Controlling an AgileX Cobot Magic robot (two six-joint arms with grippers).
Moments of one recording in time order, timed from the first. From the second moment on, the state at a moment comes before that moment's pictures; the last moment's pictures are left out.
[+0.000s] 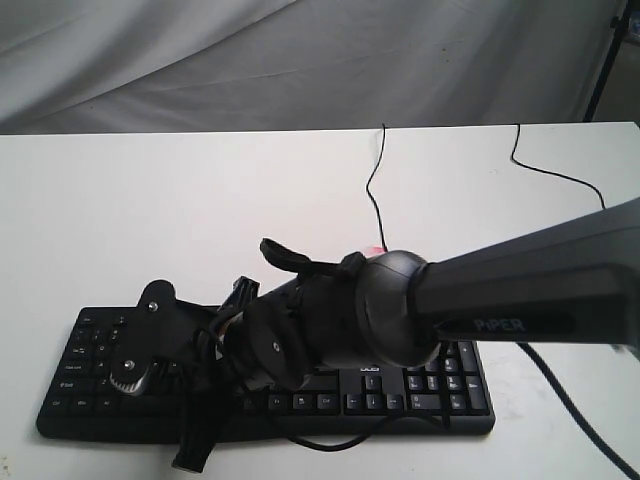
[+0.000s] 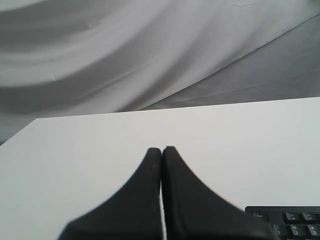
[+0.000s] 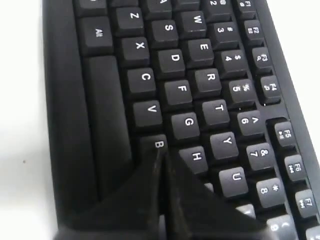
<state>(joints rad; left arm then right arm) 0.13 0.00 -0.01 0.03 0.19 0.09 0.71 2.08 -1.20 0.30 0.17 -0.72</state>
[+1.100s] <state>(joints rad) 0.13 0.00 -0.01 0.03 0.19 0.09 0.71 2.14 -1.33 0.29 0.19 -0.72</state>
